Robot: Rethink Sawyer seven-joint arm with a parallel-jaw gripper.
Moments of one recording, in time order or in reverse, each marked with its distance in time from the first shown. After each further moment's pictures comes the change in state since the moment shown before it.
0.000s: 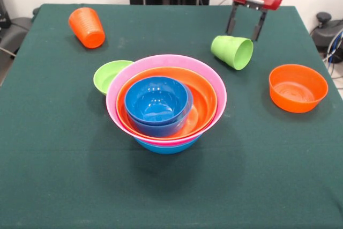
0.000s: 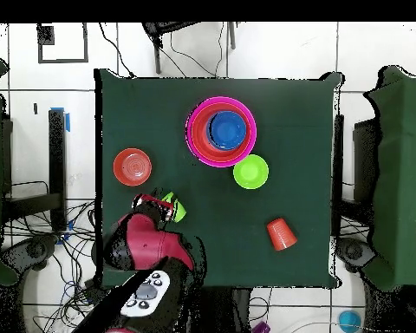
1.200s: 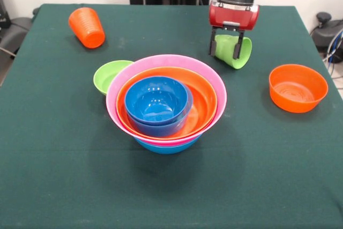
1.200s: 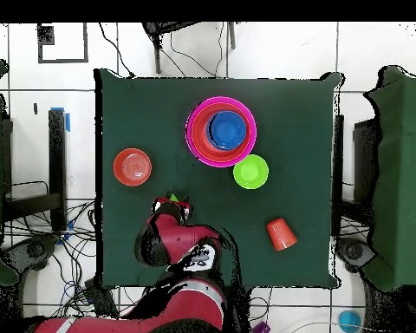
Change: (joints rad) arm -0.249 0.068 0.165 0.000 -0.275 -0.106 0.000
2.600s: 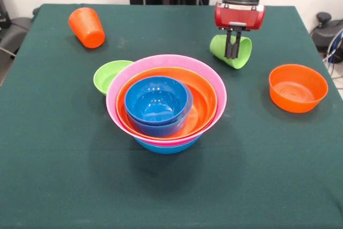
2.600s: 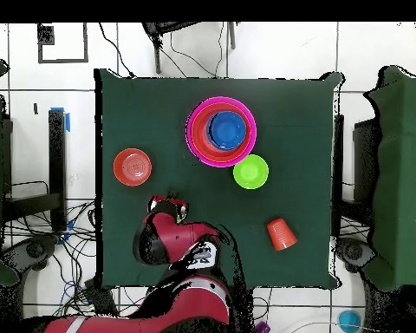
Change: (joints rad) arm -0.024 -0.016 0.043 0.000 -0.028 0.000 0.000
